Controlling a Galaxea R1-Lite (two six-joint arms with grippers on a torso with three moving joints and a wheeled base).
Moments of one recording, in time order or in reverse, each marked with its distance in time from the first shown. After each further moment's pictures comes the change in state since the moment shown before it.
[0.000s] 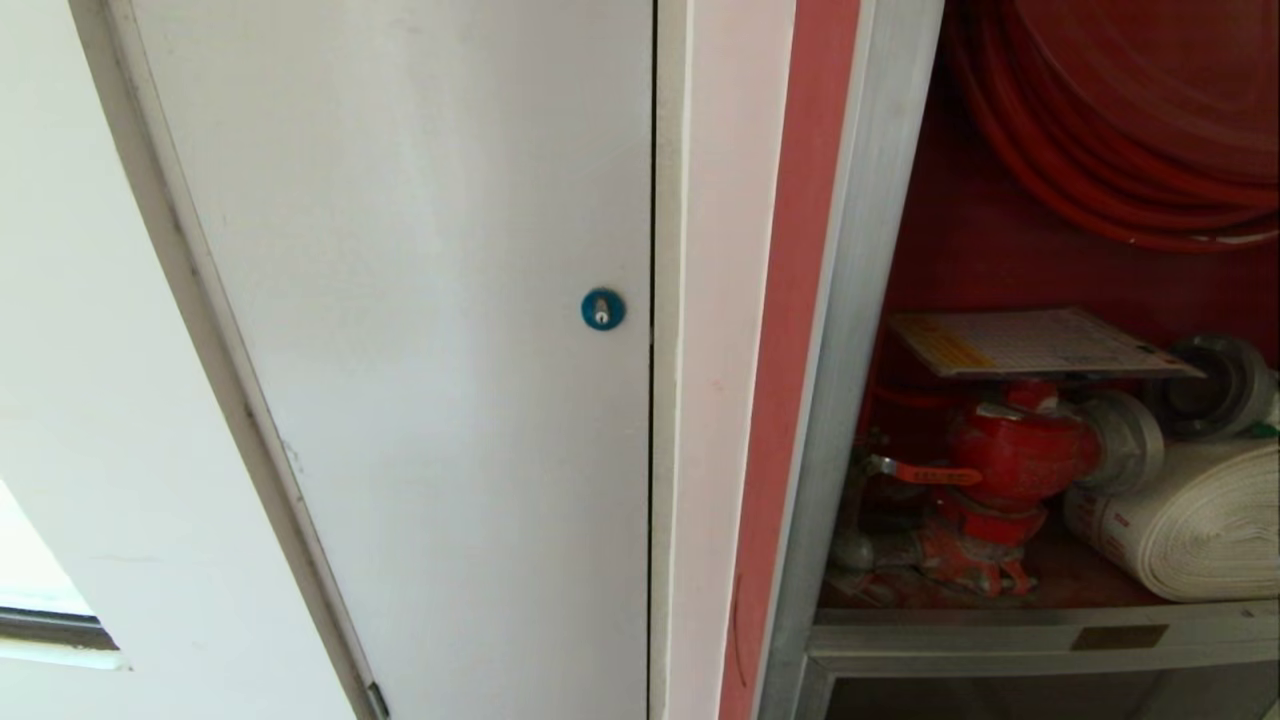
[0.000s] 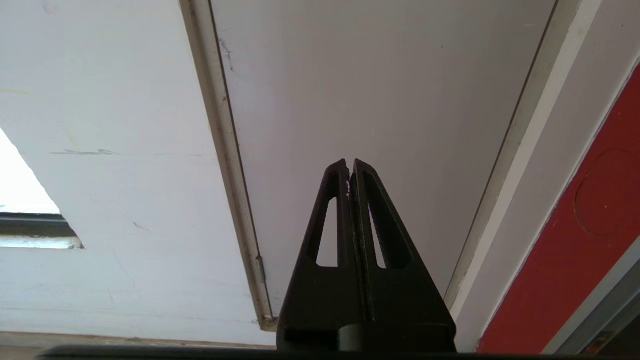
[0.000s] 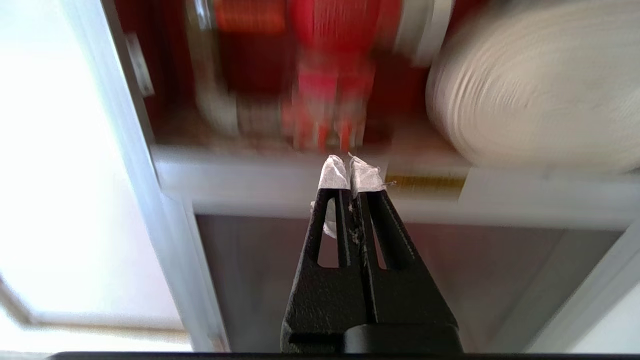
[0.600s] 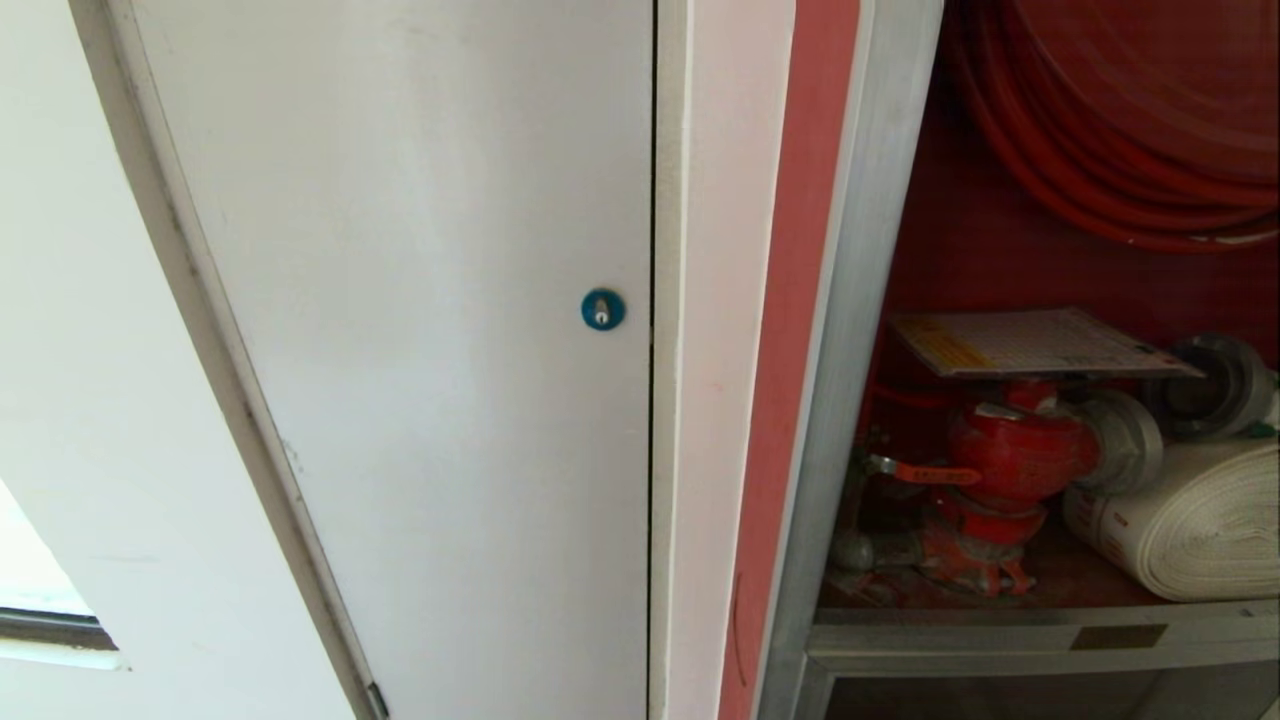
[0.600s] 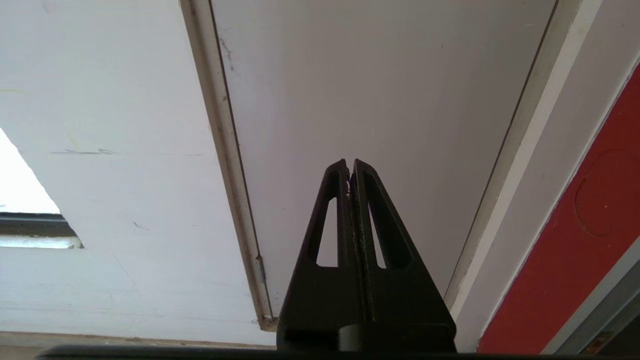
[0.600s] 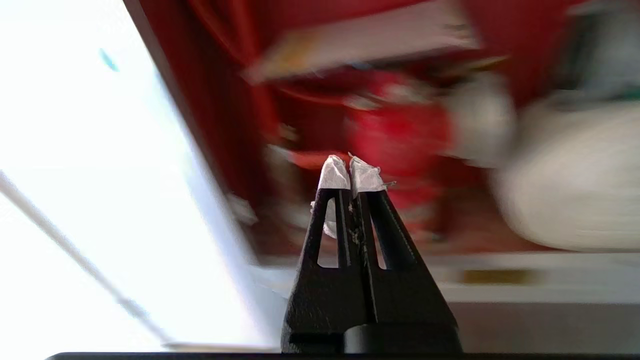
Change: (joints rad) left arm 0.000 0.000 0.000 0.000 0.000 0.001; right arm 0.022 0.591 -0.522 -0.038 0.074 0.240
